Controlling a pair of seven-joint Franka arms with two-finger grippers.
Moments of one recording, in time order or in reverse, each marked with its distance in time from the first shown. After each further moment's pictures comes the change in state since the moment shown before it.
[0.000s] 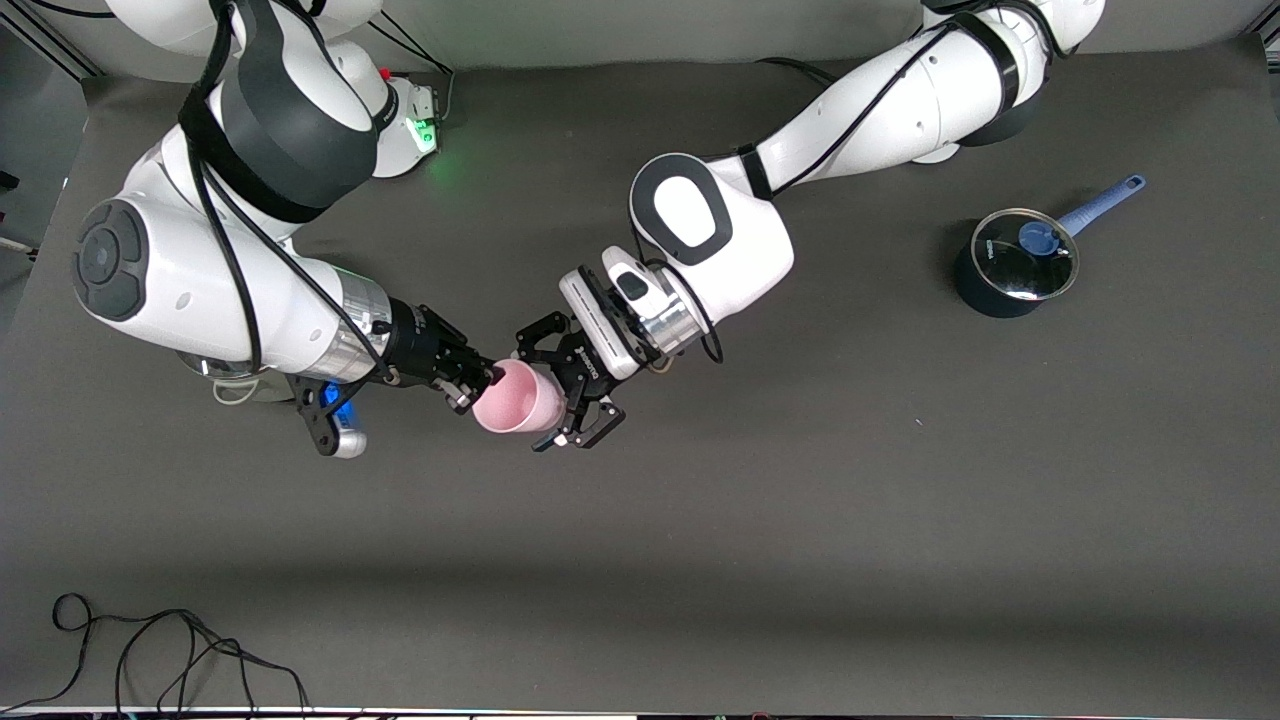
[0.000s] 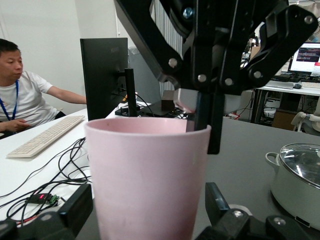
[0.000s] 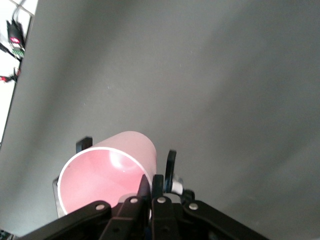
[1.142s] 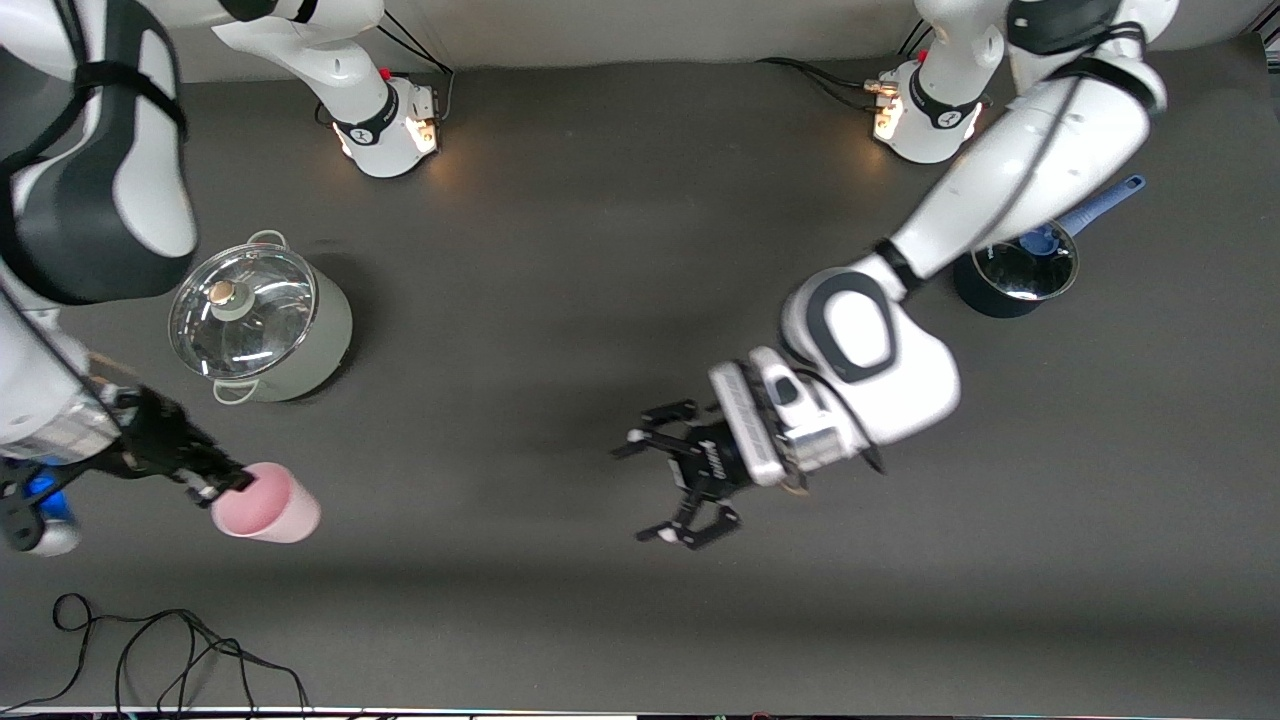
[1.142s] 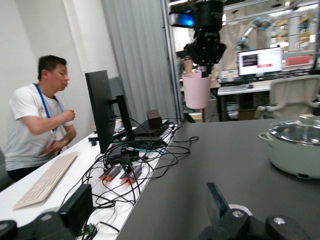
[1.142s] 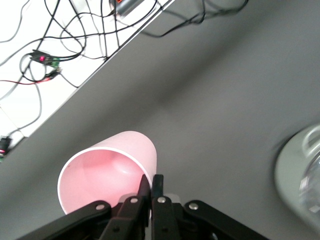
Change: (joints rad) left arm 0.421 -0.009 0.023 -0.122 0.301 -0.634 0.001; right arm -0.271 -0.001 -0.043 0.012 -0.315 0.046 -0.585
